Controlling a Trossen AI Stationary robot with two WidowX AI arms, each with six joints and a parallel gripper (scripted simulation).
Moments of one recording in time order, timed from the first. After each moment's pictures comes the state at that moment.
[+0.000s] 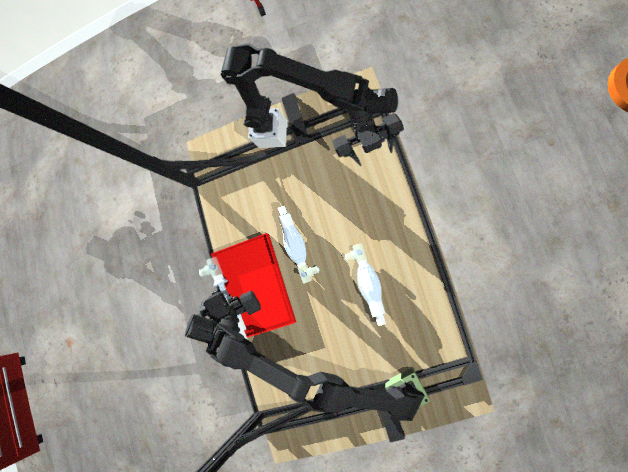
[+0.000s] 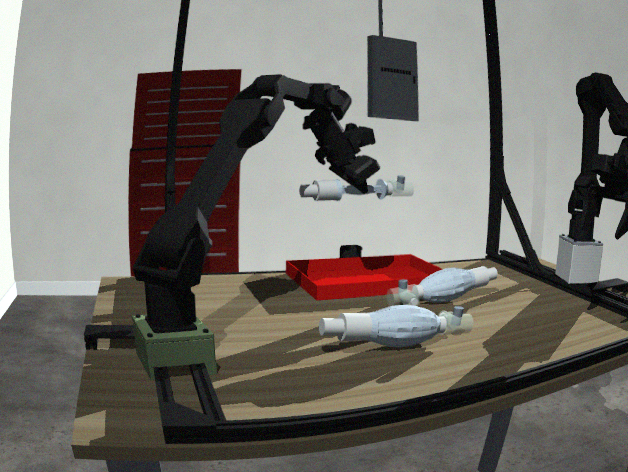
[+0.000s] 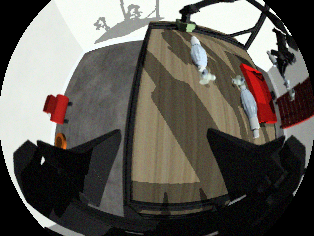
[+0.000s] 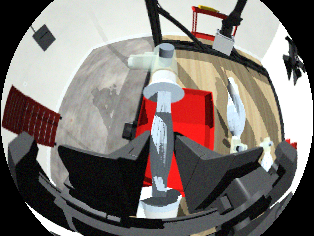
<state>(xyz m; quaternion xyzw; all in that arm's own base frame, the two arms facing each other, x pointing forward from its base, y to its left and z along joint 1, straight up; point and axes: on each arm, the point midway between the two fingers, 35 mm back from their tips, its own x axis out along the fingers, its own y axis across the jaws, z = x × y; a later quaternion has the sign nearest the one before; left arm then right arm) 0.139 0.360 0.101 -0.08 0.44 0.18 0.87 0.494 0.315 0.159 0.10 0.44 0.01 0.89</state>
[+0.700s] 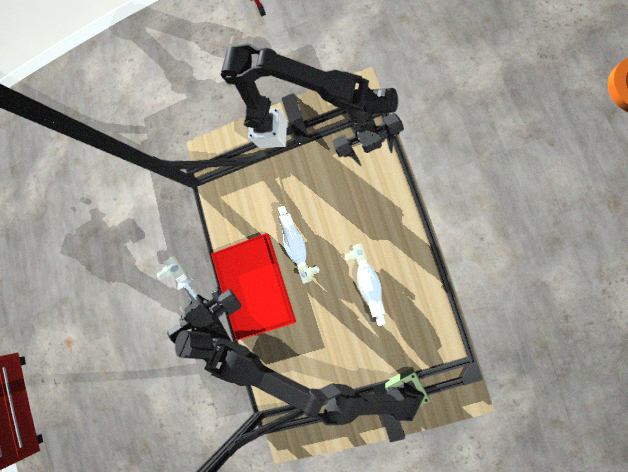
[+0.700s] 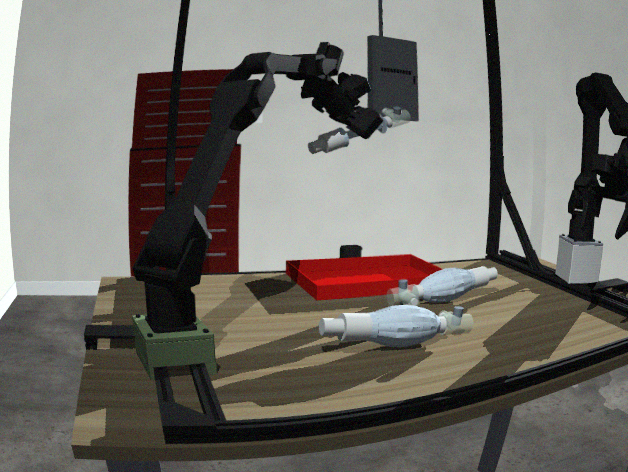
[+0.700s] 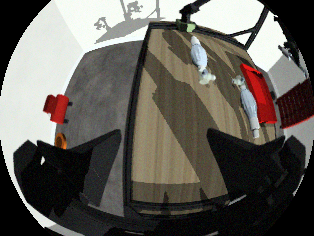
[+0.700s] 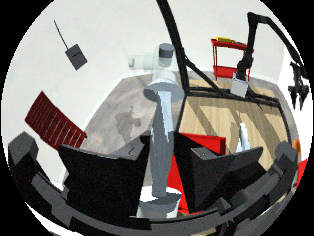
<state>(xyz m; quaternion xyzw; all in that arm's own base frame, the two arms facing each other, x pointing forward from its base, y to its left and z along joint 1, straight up) 0.139 0.360 0.101 -0.08 0.44 0.18 0.87 0.506 0.331 0.282 0.16 0.28 0.12 0.94</state>
